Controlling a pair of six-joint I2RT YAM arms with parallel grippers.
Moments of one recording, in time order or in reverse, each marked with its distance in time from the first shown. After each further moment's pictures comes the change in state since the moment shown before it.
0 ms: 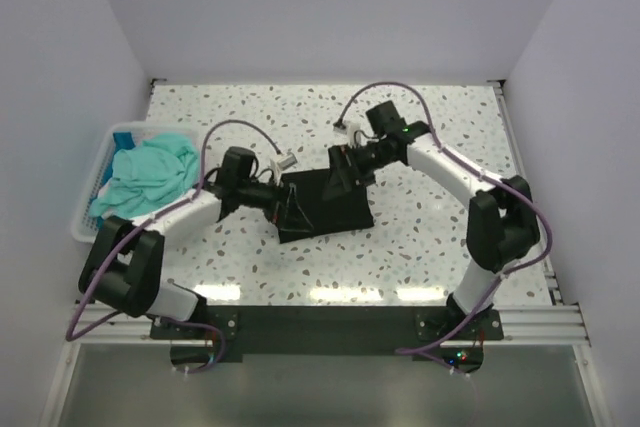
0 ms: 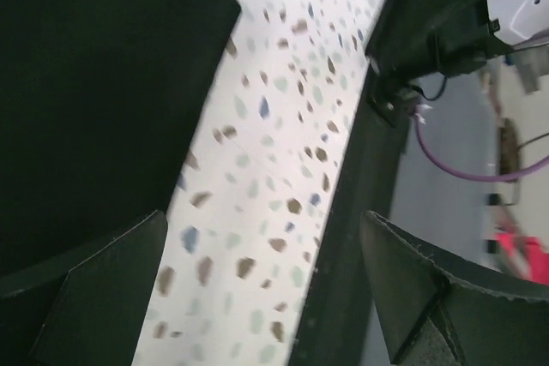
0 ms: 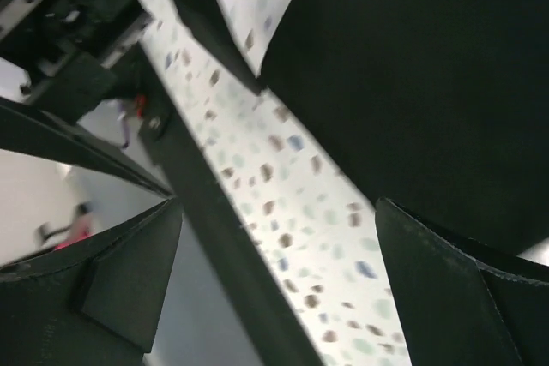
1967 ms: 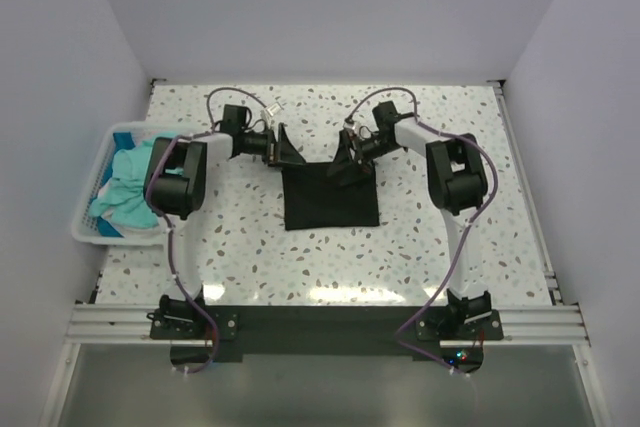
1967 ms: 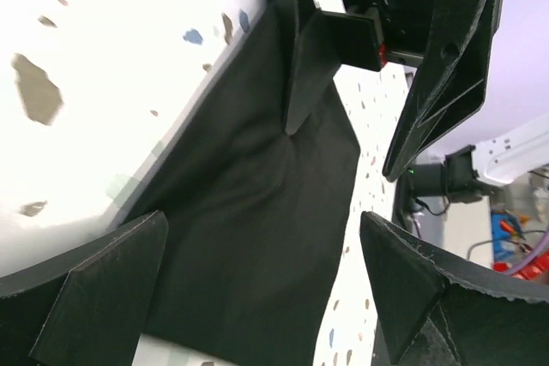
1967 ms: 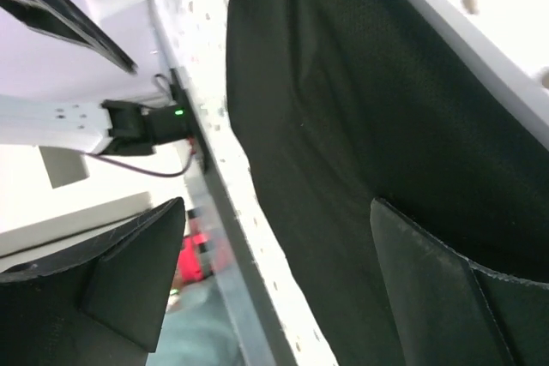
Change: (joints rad) left arm 0.198 0.768 0.522 0.185 0.185 -0.250; right arm -0.140 0.613 0.264 0.053 -0.341 0.081
